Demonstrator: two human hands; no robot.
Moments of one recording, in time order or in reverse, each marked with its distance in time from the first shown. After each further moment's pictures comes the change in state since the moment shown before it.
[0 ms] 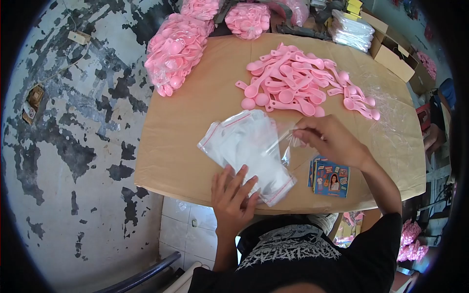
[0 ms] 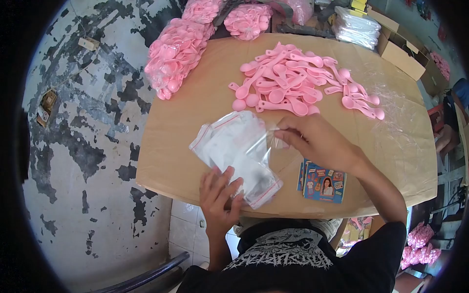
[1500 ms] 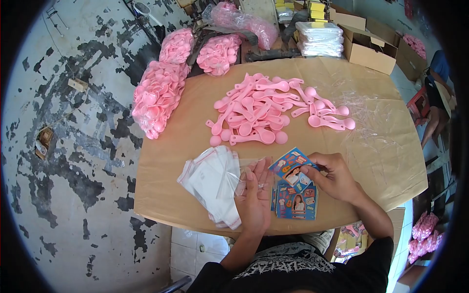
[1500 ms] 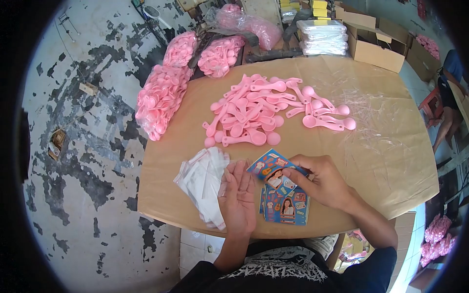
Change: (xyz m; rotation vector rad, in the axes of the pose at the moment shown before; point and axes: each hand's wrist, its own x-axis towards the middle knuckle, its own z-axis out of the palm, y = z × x) left_hand 0.083 0.119 0.087 -1.642 0.206 -0.688; right_hand -0.096 0.050 -0.036 0.275 0.296 -0.045
